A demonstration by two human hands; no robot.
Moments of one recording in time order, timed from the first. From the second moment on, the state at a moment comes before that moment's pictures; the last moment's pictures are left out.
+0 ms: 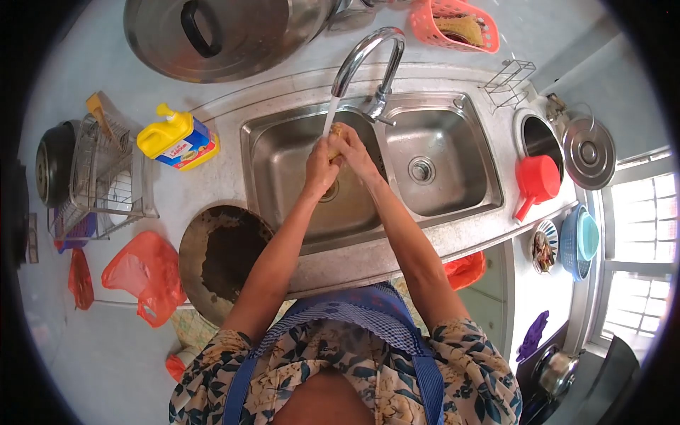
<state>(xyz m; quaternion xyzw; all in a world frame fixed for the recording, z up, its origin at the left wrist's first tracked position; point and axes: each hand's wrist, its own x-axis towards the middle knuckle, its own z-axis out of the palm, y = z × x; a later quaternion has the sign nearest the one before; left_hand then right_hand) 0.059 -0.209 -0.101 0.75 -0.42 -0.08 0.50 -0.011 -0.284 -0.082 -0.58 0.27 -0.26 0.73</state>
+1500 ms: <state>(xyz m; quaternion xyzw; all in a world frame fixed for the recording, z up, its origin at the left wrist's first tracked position) 0.113 -0.210 -0.111 0.62 -0.24 -0.40 0.64 -0.005 -0.296 -0.075 -0.42 0.25 -0.17 0.86</state>
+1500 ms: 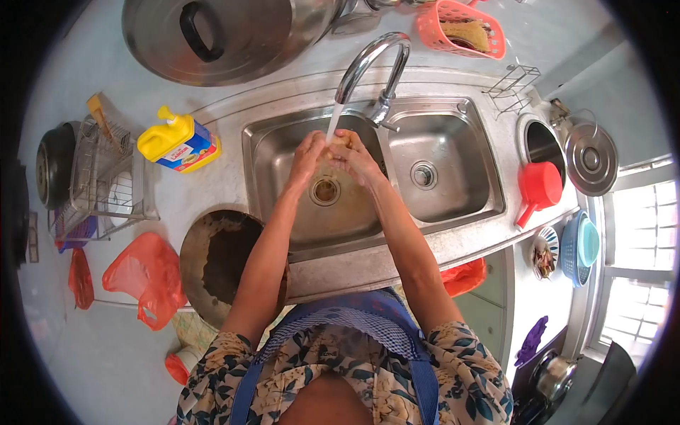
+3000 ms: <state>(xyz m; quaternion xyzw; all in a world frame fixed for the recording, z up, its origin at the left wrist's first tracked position) 0.094 -0.205 -0.113 0.47 -0.19 -0.42 0.75 -0.009 -0.289 -0.067 -0.52 0.30 -0.18 0.78</state>
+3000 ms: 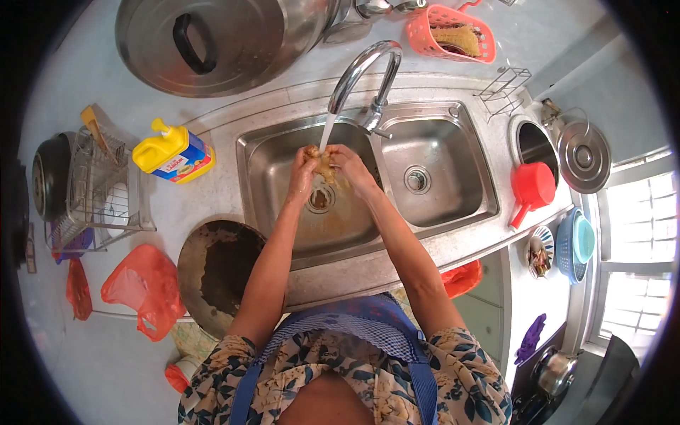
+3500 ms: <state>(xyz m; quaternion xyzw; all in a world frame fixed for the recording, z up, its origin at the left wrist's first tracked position) 0.090 -0.197 -0.095 0.49 -0.17 -0.40 0.75 0.015 -0.276 -0.092 -0.78 0.30 -0.31 0.46</state>
